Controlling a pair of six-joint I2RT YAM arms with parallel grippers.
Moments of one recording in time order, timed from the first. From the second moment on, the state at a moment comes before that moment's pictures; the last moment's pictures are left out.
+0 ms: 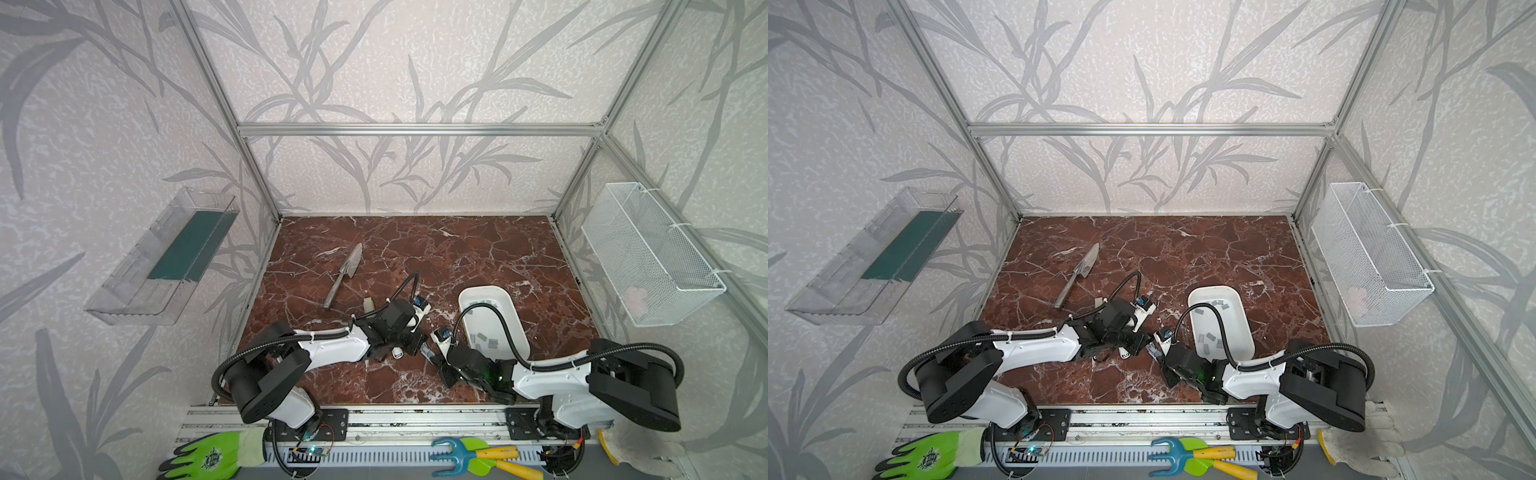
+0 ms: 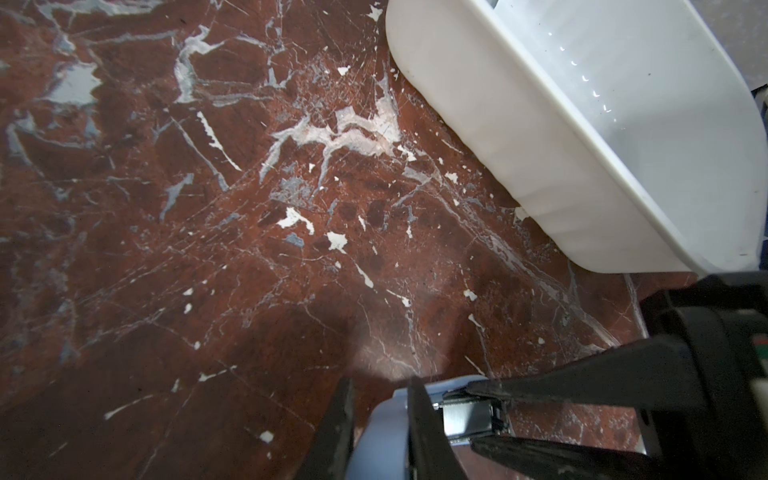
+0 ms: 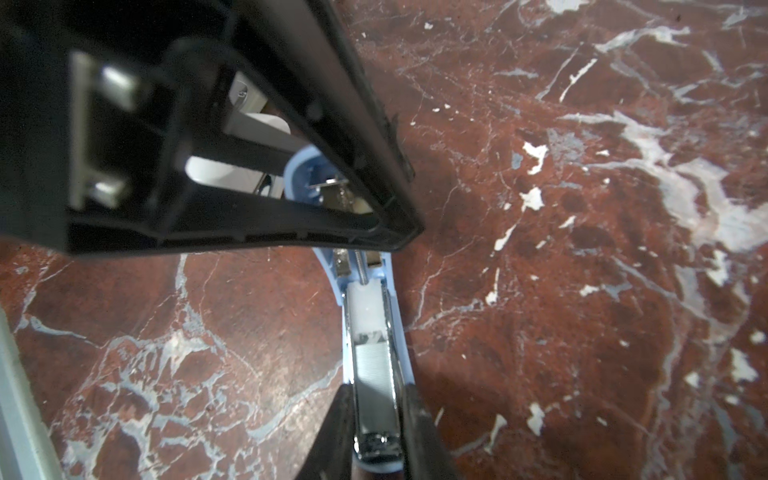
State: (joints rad) left arm -0.86 1.51 0.64 0.05 0.19 -0.29; right arm 1.15 1.40 0.31 0.38 0.21 0.46
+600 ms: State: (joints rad) left arm -0.86 1.33 0.59 0.06 0.22 -0.32; right arm 1.17 1.43 0.31 0.41 0.25 0.48
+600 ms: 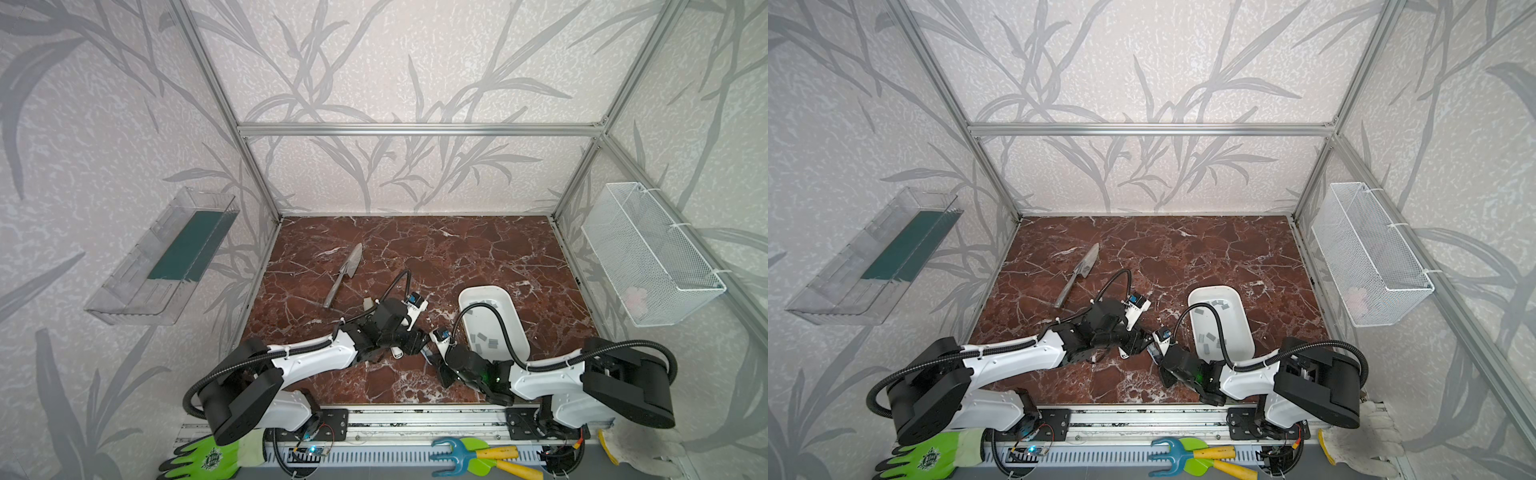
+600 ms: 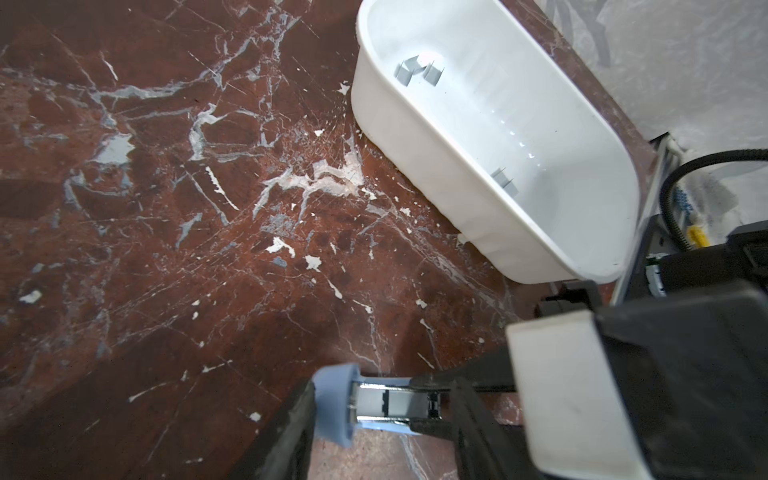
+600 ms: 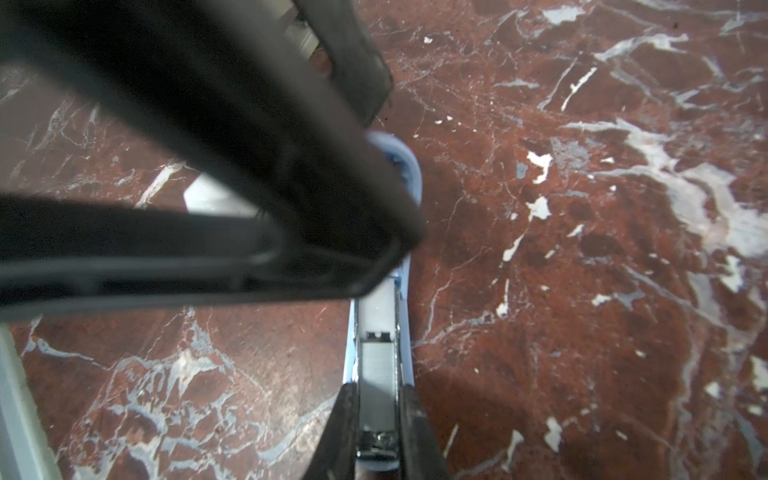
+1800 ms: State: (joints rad) left arm -0.83 1.52 0.52 0.35 0.28 -0.51; right arm 1.17 1.43 0.29 0.46 0.26 0.51
